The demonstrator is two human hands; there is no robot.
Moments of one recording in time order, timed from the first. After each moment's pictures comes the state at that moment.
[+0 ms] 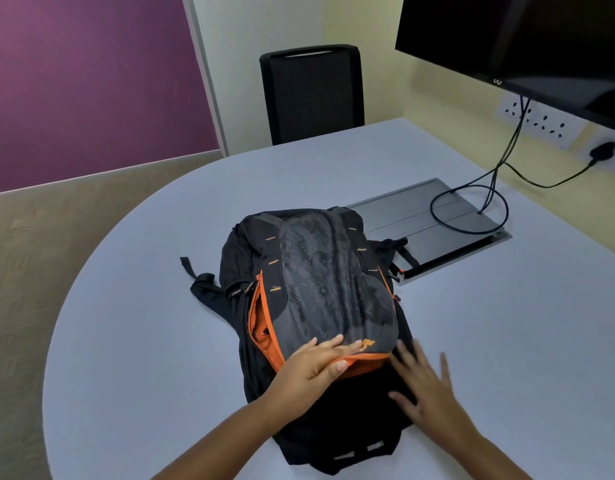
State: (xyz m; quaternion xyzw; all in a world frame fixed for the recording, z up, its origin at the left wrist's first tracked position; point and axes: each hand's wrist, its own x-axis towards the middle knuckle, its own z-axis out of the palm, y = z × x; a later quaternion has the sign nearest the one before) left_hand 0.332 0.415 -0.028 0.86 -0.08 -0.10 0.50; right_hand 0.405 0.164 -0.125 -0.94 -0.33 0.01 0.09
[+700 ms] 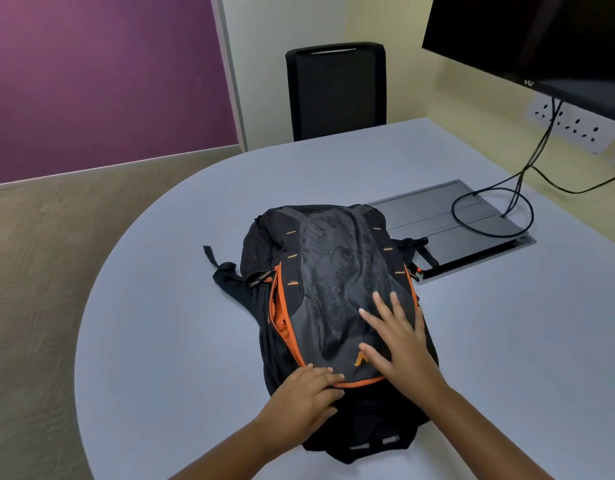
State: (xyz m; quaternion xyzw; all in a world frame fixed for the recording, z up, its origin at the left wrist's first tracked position) left_hand 0.282 0.442 -0.104 0.97 -0.20 0.04 0.16; right_hand 0.413 0.253 -0.065 -0.92 -0.34 -0.03 0.19
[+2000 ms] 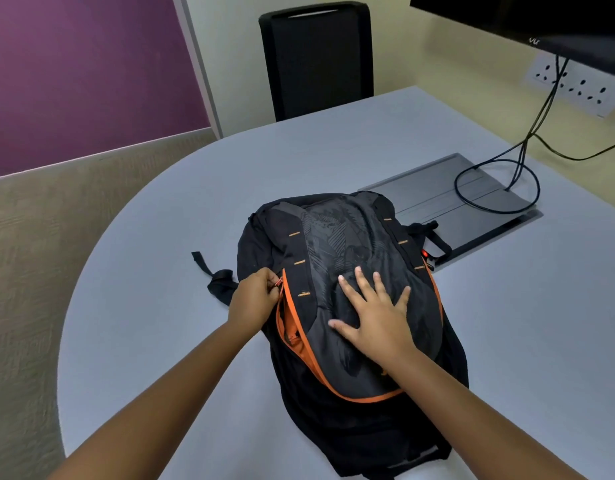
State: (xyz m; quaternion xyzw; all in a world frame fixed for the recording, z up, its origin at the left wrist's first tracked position) left_hand 0.415 0.577 -0.069 0.92 0.22 0.02 0.34; right_hand 0.439 0.357 -0.053 -0.96 -0.26 0.04 0.04
